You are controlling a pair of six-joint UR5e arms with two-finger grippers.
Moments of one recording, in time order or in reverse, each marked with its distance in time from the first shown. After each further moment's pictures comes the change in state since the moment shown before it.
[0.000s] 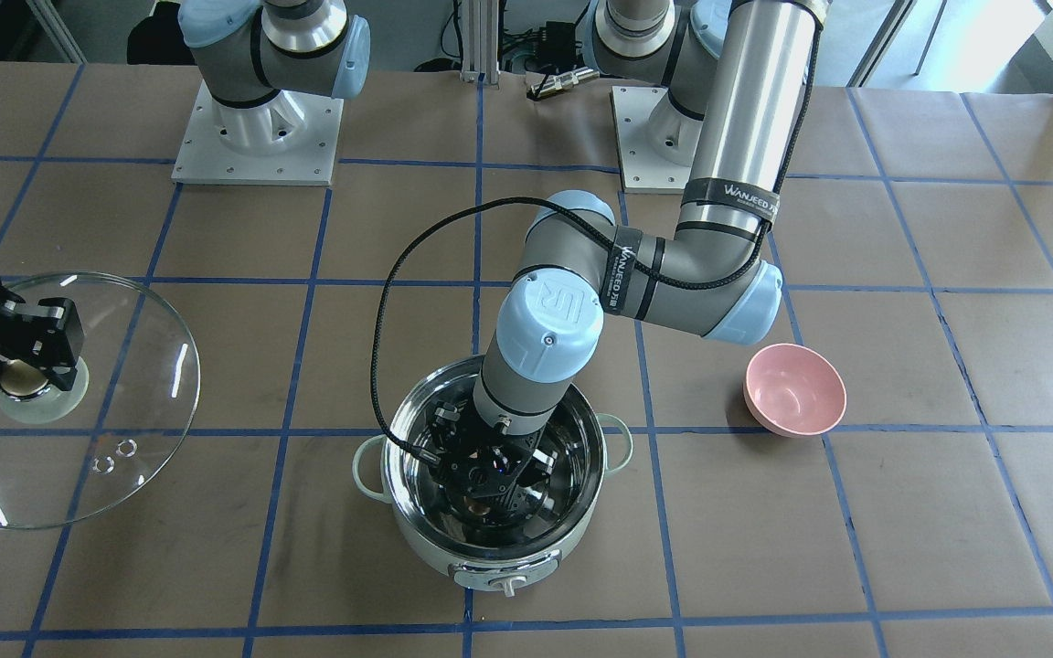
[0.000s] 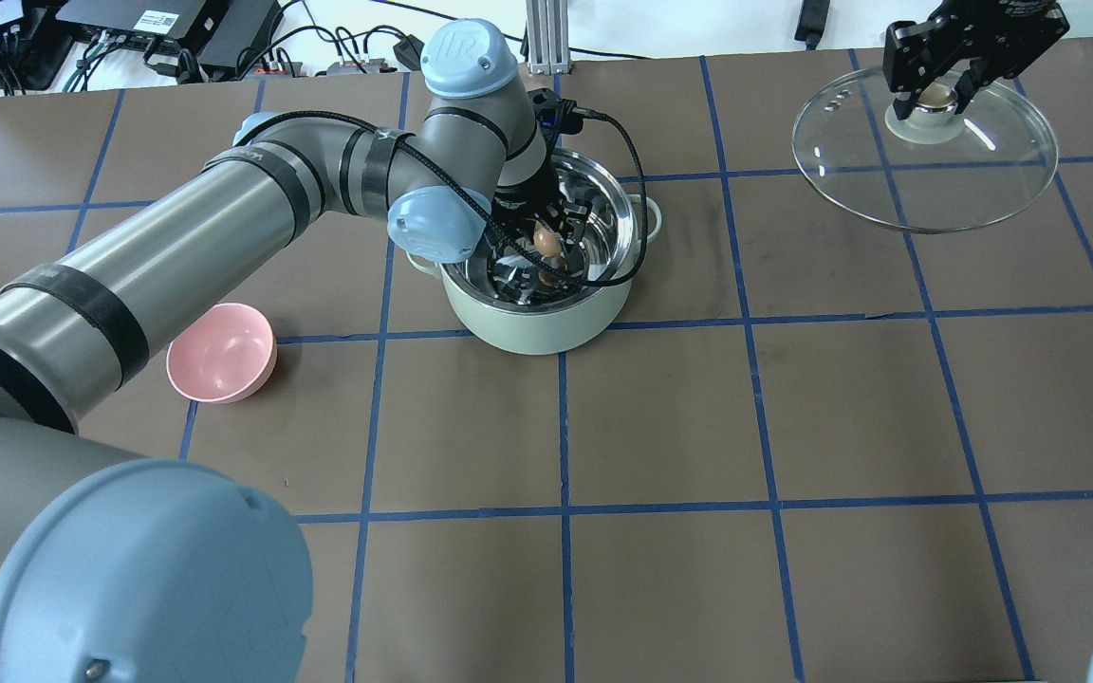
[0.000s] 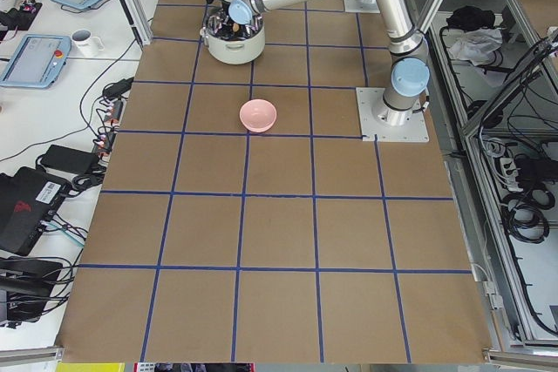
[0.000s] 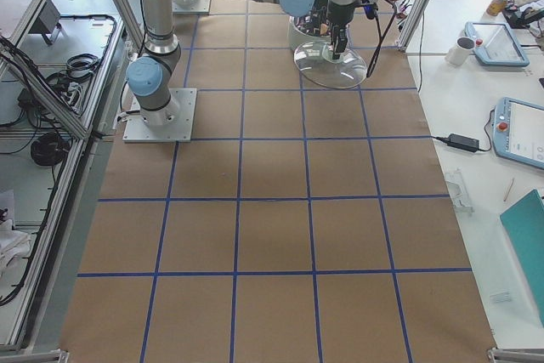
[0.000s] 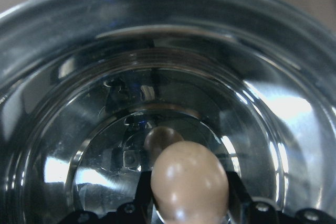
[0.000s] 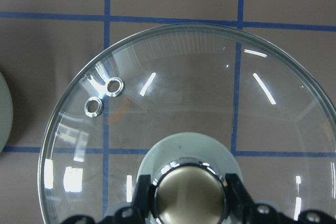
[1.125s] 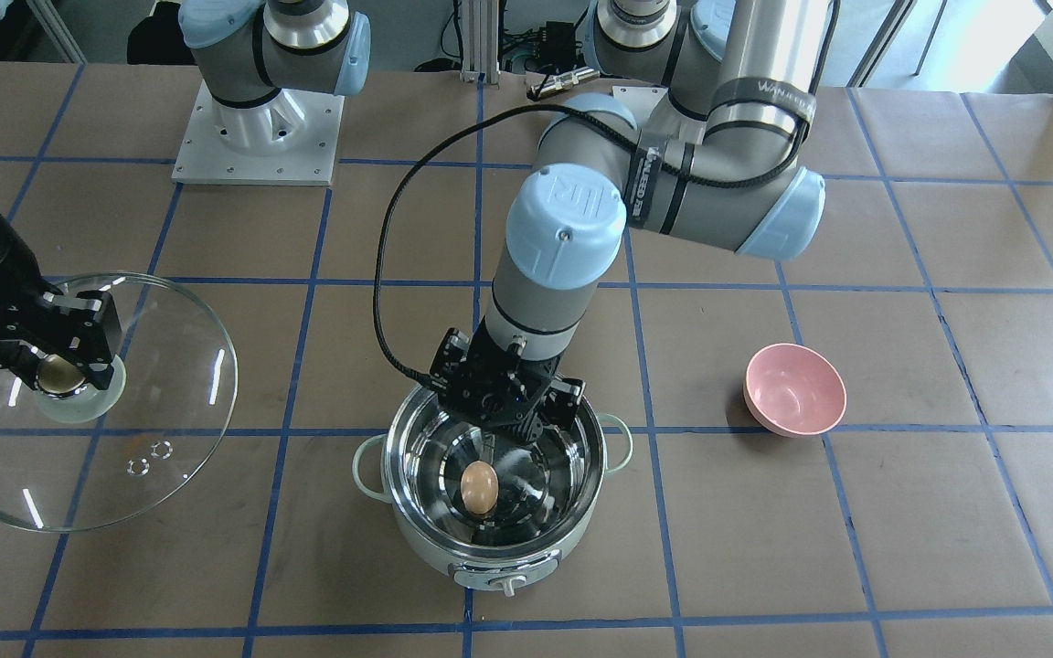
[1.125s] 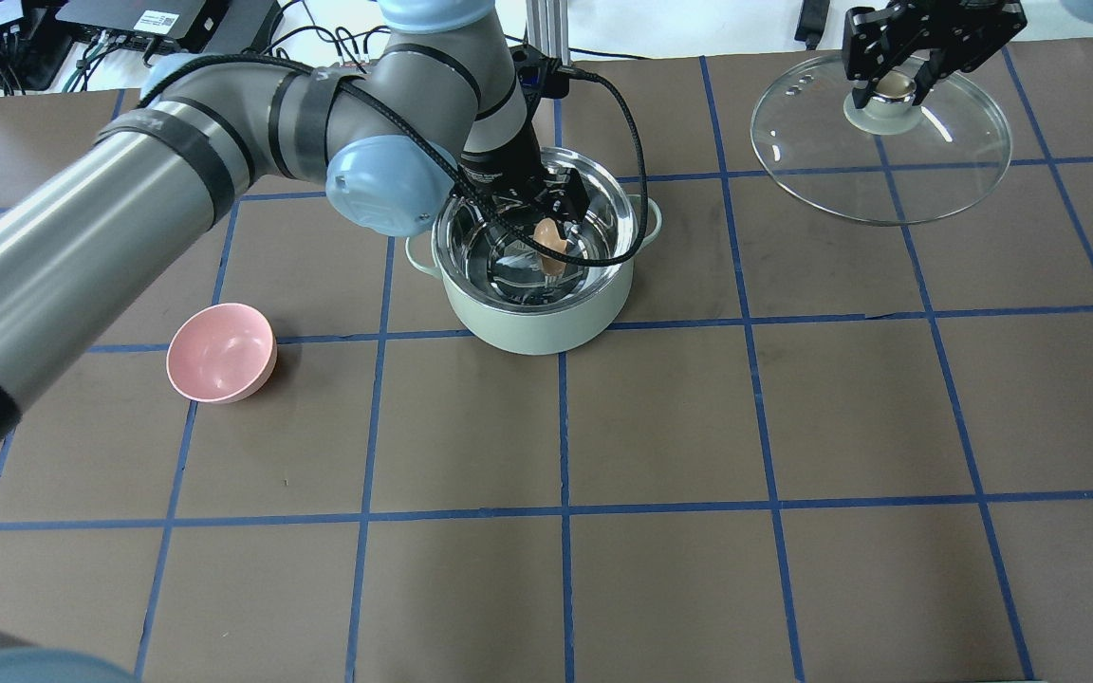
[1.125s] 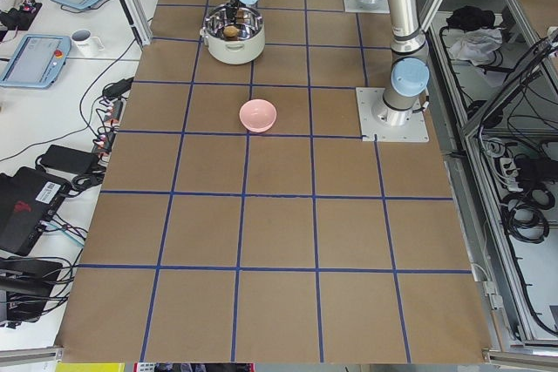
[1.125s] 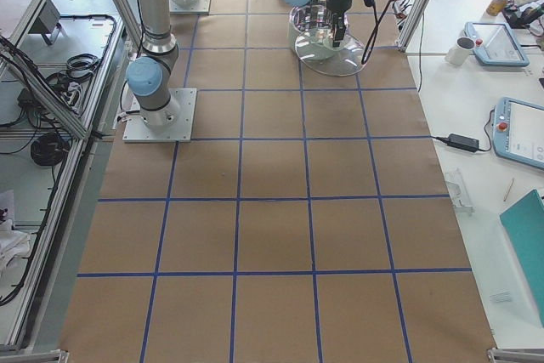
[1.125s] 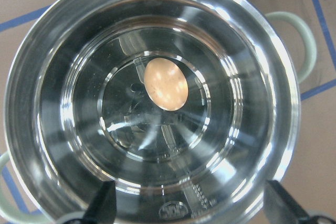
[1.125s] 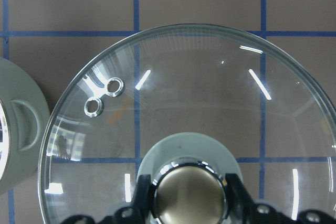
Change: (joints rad) left arm -0.004 0.178 -0.001 -0.205 0.038 -0.010; right arm 0.057 -0.012 -0.003 -0.021 0.037 0.093
